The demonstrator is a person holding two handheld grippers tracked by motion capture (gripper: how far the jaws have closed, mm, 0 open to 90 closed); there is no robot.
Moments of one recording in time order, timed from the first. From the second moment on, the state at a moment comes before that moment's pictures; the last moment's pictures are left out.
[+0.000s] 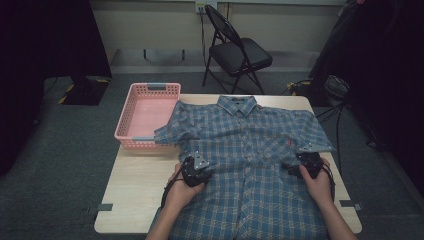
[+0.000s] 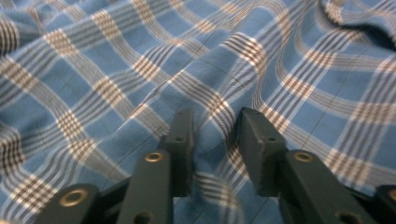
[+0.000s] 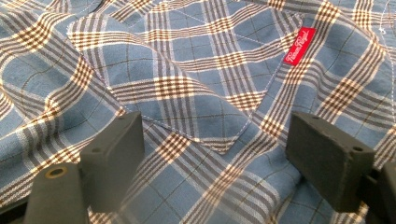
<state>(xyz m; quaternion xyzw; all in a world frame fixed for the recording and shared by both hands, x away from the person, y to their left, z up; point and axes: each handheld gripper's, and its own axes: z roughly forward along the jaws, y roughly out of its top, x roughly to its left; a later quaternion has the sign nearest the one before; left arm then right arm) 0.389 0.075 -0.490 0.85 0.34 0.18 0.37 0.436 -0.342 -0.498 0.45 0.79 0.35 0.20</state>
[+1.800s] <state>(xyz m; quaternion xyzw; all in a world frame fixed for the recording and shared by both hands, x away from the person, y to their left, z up) 0.348 0.163 -0.486 0.77 0.47 0.22 0.36 0.380 -0.393 -0.491 0.48 0.77 0.36 0.20</state>
